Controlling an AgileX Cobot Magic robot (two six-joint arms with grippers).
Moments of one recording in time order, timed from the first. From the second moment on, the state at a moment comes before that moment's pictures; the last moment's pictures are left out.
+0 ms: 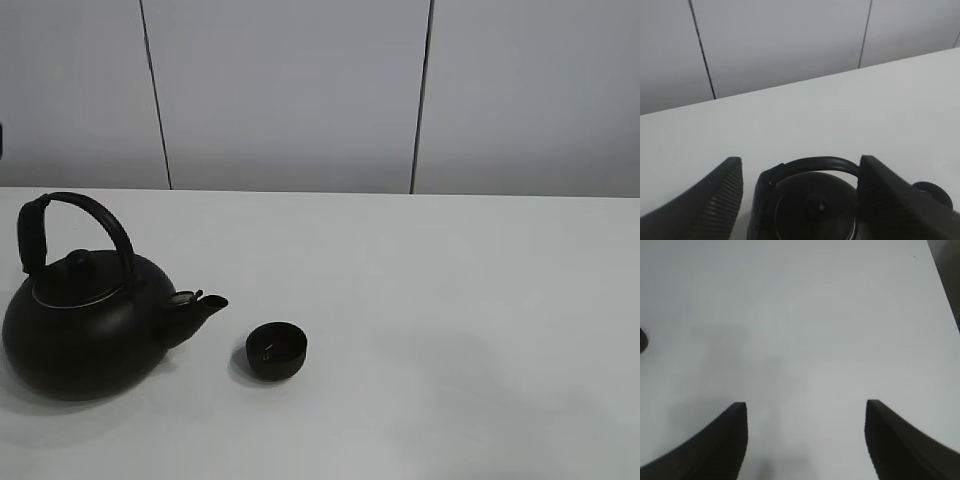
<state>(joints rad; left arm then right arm) -0.13 1.05 -0.30 0.60 -0.47 -0.44 -0.06 0.06 -0.47 0.04 1.08 -0.07</state>
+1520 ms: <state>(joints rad) 0.01 1.81 -0.32 0.43 -1.14 0.06 -0.06 0.06 -0.47 0.04 1.08 -0.07</state>
